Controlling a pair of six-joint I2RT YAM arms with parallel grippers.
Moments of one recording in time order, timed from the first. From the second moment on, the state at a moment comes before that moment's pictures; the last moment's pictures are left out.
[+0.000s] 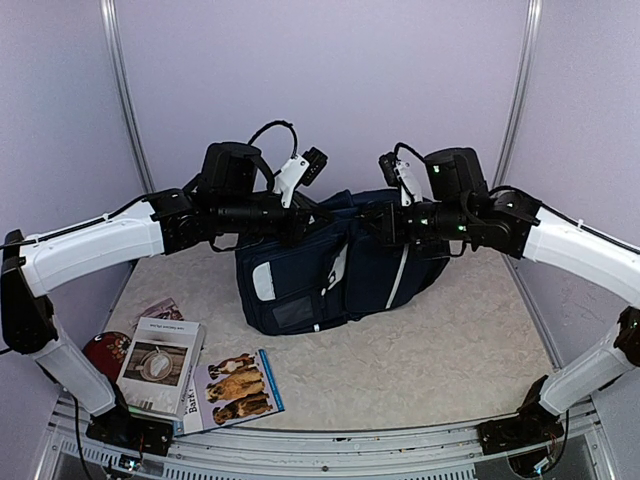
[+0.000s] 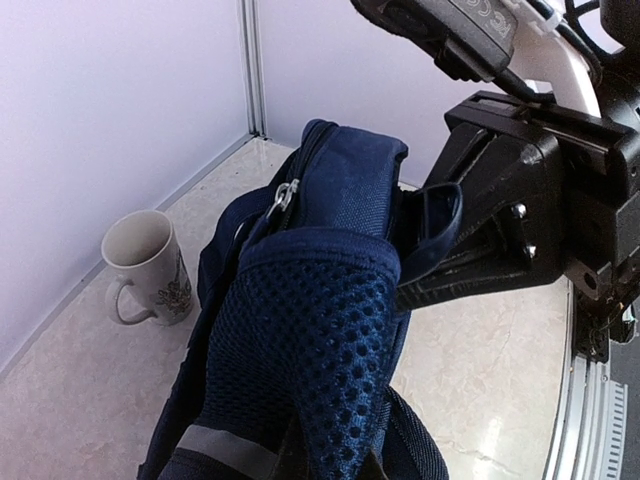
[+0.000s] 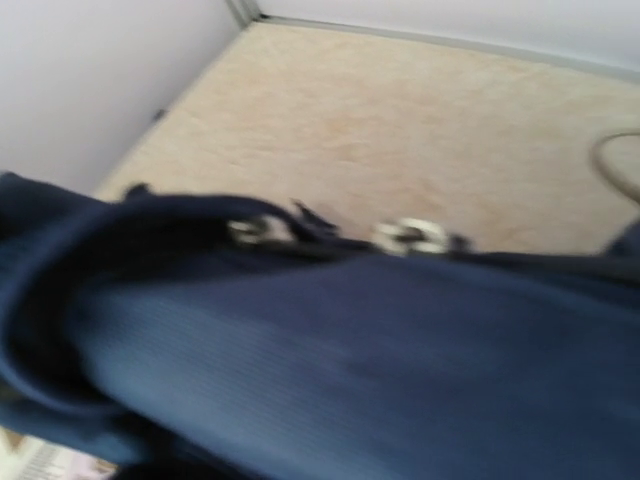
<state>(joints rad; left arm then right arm) -0.87 1.57 1.43 -0.20 0.21 0.06 0.81 1.39 1.32 -0.37 -0.04 0.39</state>
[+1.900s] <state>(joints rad) -0.78 1.18 1.06 0.07 0.30 0.13 0.66 1.47 1.79 -0.68 -0.44 -0.12</state>
